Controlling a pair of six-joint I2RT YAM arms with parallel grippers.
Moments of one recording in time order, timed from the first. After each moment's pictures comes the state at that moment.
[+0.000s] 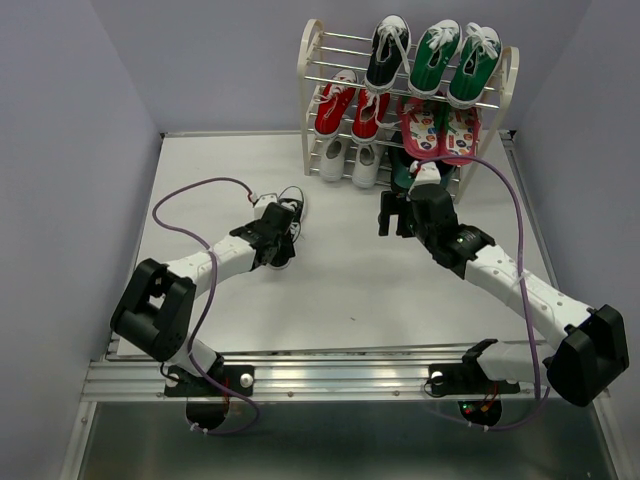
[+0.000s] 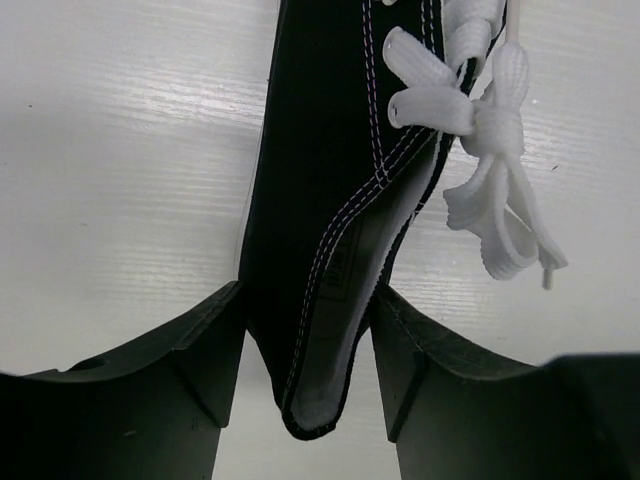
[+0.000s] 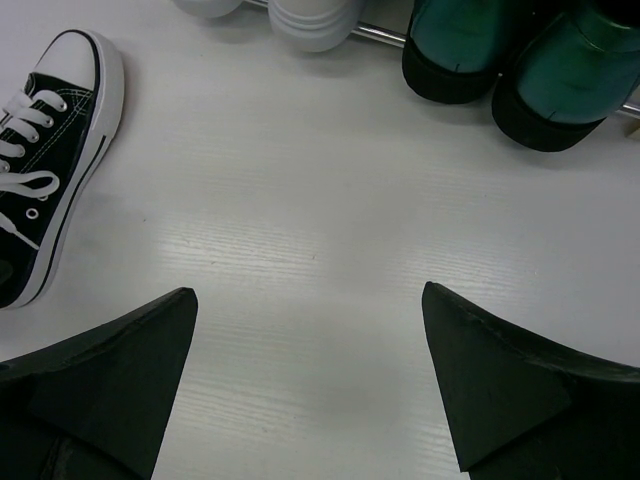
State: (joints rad) left arm -0.56 1.51 0.86 -0.32 -0.35 -0.63; right arm 0.57 1.22 0.95 -0.26 0.33 0.31
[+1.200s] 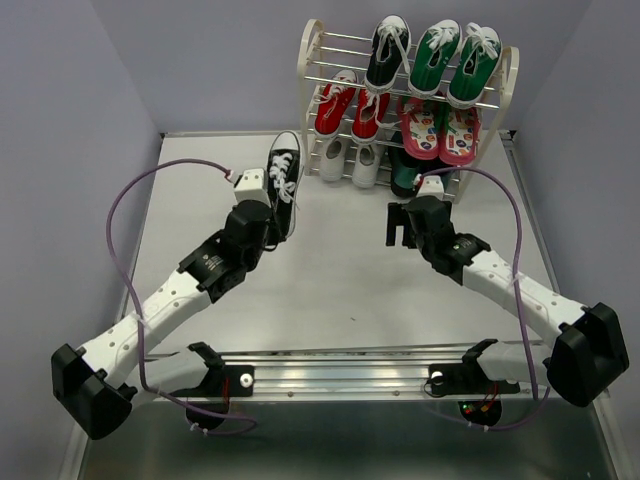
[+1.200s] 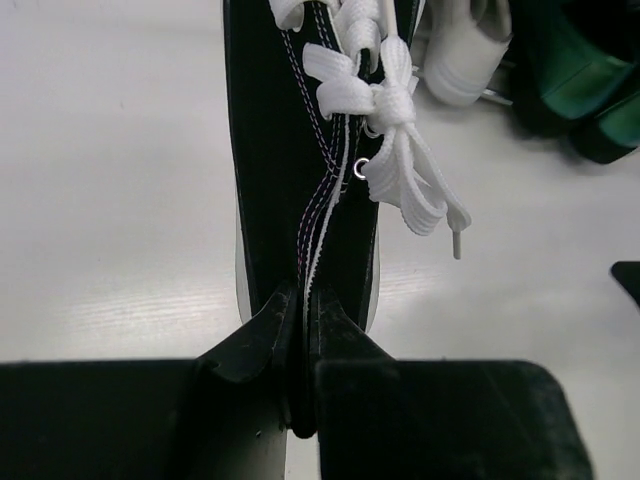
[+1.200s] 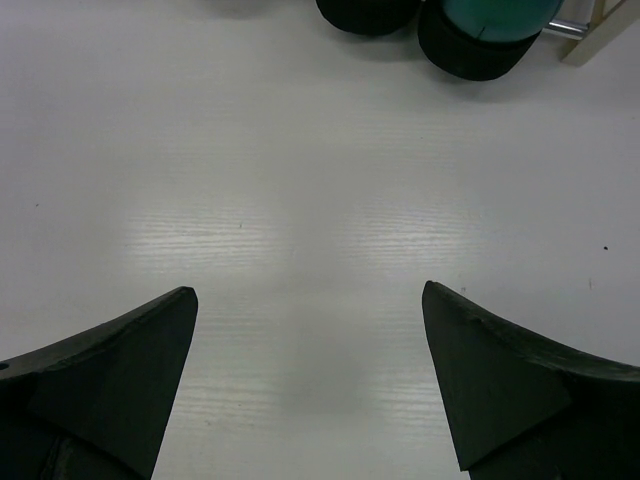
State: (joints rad) left arm -0.70 1.03 0.90 -0.34 -0.47 -0.49; right arm 0.57 1.22 0.87 -0.28 0.45 0.34
